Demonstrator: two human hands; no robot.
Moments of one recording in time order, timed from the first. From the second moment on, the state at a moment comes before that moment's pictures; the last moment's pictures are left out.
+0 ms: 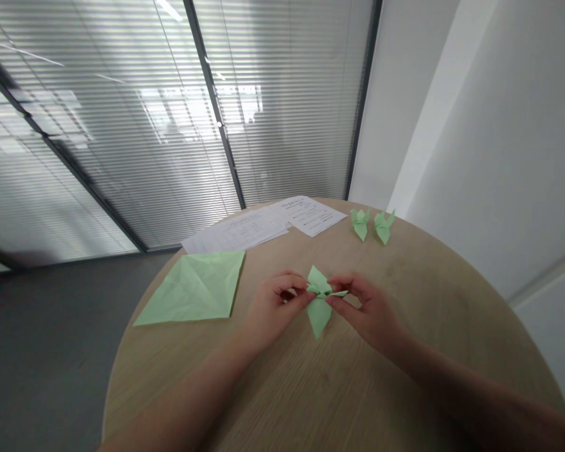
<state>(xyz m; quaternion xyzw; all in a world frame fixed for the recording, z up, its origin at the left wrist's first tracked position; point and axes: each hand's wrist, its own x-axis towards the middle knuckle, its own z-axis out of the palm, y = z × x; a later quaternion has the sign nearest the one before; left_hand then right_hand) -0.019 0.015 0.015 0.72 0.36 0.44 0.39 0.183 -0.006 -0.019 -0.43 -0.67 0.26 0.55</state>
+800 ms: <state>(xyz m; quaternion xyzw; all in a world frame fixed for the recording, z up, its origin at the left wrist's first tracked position) -0.012 0.019 -0.001 0.66 0.43 0.34 0.52 0.185 -0.008 -0.014 -0.41 -0.72 0.10 0.55</state>
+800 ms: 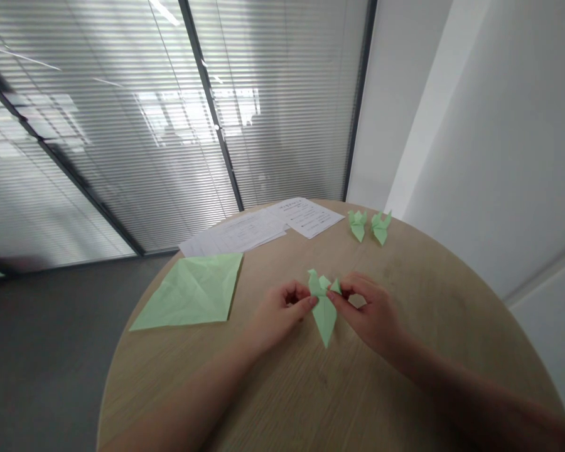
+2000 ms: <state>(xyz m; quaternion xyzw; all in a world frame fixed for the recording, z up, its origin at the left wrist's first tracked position) -0.031 0.033 0.000 0.64 0.38 0.15 0.65 0.216 0.020 -0.015 -0.44 -0.67 0.56 0.21</state>
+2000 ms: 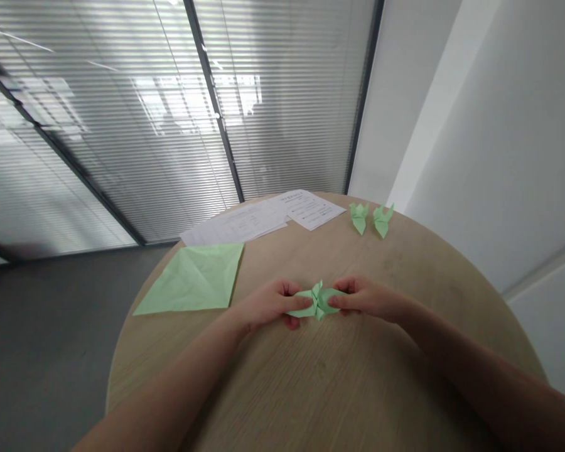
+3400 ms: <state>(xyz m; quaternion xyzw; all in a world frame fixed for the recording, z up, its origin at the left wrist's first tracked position) -0.036 0.036 0.000 0.62 0.41 0.15 0.65 0.227 0.029 -0.025 -0.40 -0.63 0.62 0.25</state>
